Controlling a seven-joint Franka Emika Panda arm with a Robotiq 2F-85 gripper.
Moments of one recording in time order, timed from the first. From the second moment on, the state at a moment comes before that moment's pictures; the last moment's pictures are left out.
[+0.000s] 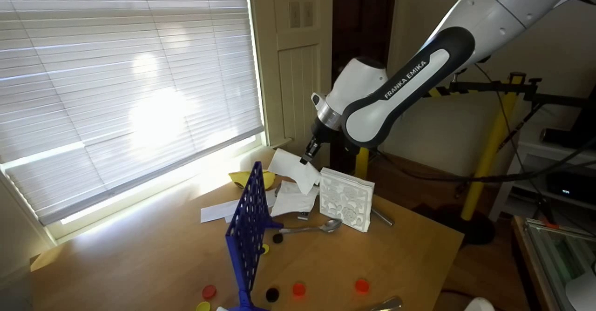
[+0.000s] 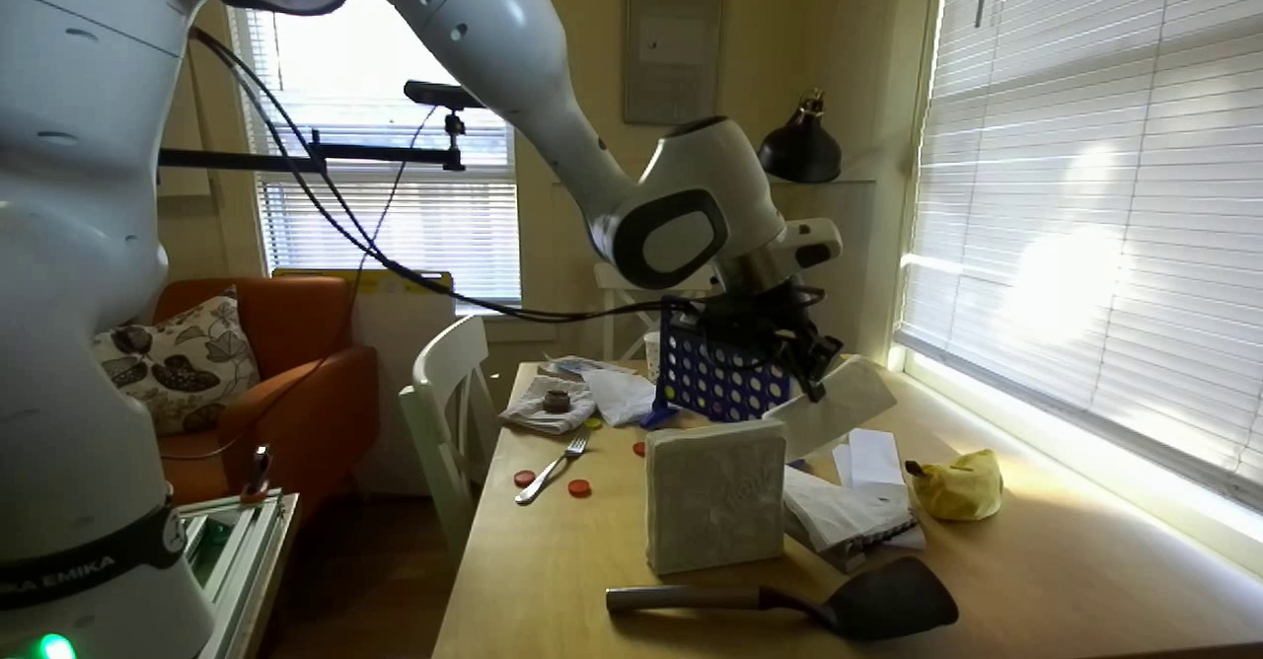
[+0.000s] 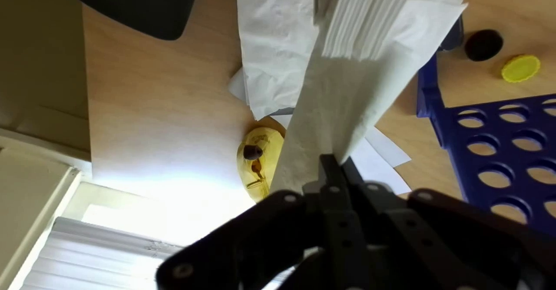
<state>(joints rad) -0.08 0.36 -0.01 -2.09 0.09 2.99 -0.30</state>
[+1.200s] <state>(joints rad) -0.06 0.57 -0.04 -1.76 -0.06 2.67 -0.25</state>
